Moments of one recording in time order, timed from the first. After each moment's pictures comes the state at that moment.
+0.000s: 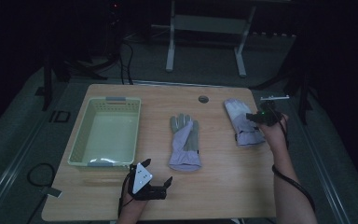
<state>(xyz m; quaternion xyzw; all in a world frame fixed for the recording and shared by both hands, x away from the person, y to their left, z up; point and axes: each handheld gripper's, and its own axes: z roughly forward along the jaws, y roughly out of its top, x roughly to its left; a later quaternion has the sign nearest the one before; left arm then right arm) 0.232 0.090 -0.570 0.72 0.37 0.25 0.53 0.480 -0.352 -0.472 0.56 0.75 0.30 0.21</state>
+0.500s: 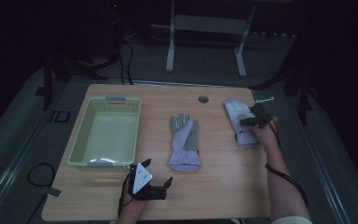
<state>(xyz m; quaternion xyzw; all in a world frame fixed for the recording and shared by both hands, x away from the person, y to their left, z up) 0.232 0.090 -0.570 0.72 0.36 0.25 0.53 0.507 -0.340 -0.516 0.57 0.77 0.22 0.17</state>
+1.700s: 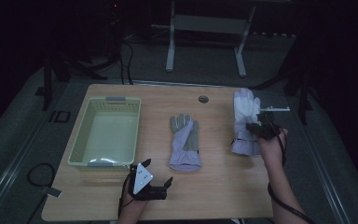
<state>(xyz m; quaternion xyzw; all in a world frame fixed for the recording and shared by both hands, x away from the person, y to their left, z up) 0.232 0.089 -0.570 0.72 0.36 0.26 0.53 0.405 -0.313 -0.448 0.58 0.73 0.30 0.21</state>
